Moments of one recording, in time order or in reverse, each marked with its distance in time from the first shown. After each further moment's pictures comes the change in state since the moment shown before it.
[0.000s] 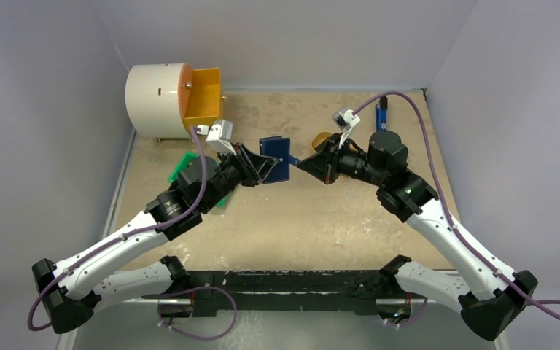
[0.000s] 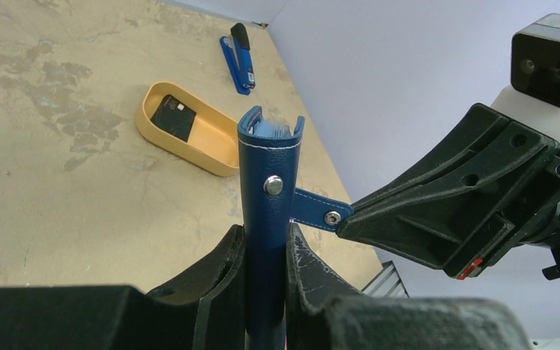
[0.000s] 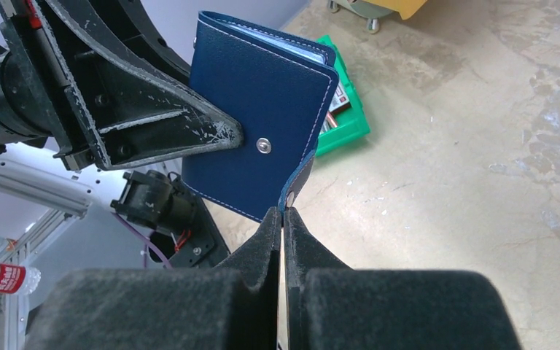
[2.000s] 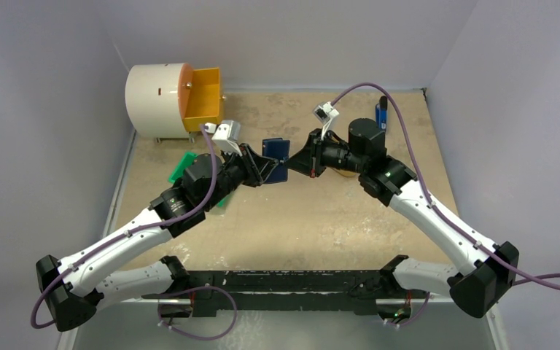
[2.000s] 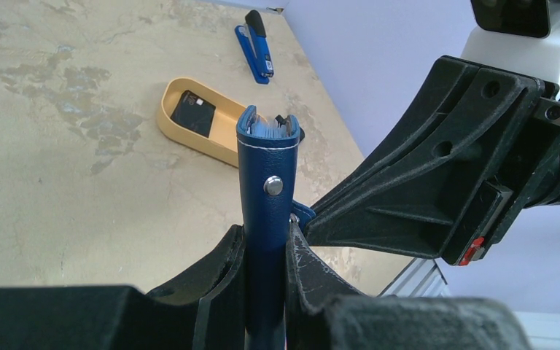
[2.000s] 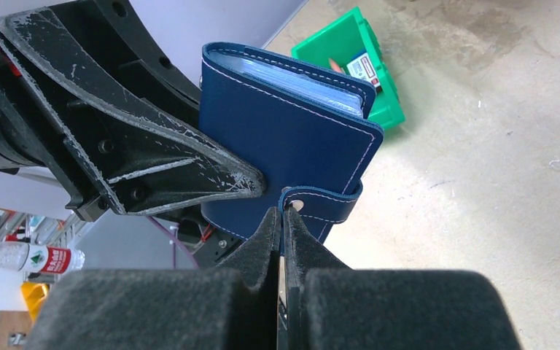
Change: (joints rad) left arm 0.008 0.031 0.000 -0.001 0.045 0.086; right arm 0.018 0.176 0.070 0.042 -0.077 0.063
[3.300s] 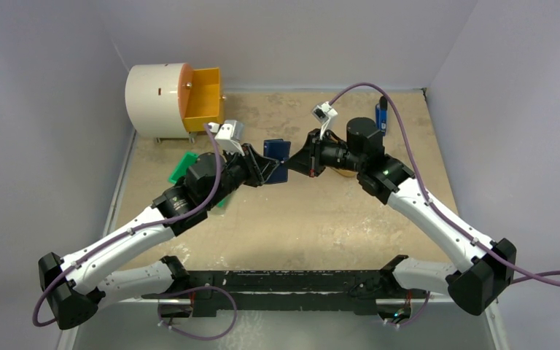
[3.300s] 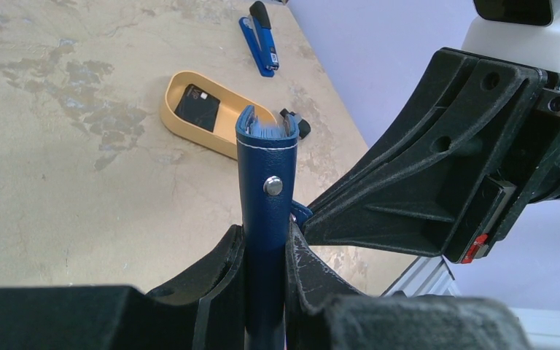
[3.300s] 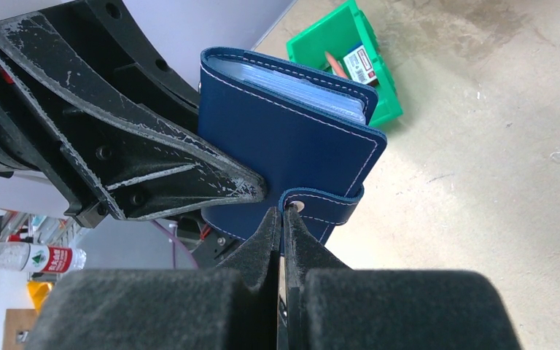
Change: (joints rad) left arm 0.001 0.019 0.000 0.000 0.023 0.009; right arm -0.004 0.021 0.002 -0.004 -0.006 0.006
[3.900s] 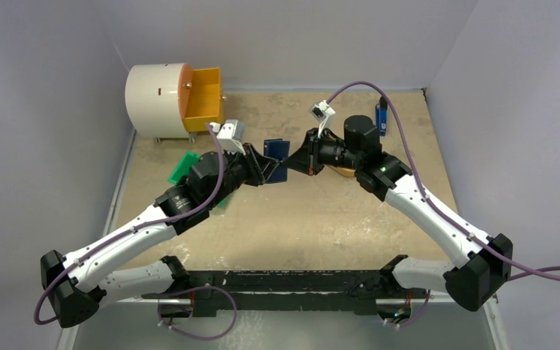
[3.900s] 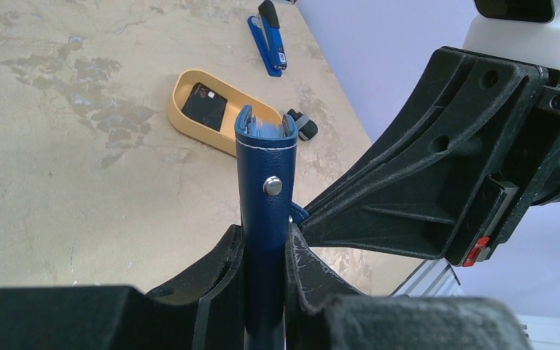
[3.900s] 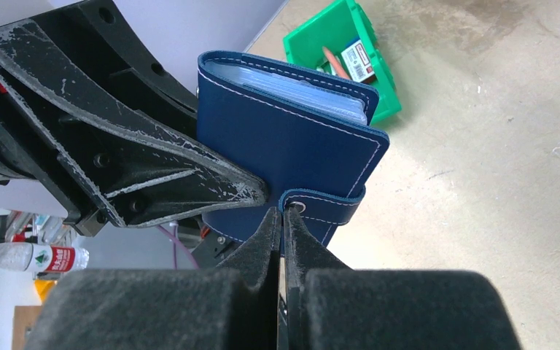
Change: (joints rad) left arm 0.000 0.016 0.000 0.000 -0.002 -0.010; right arm -0.004 0.032 0.015 -0.005 -0.010 0.006
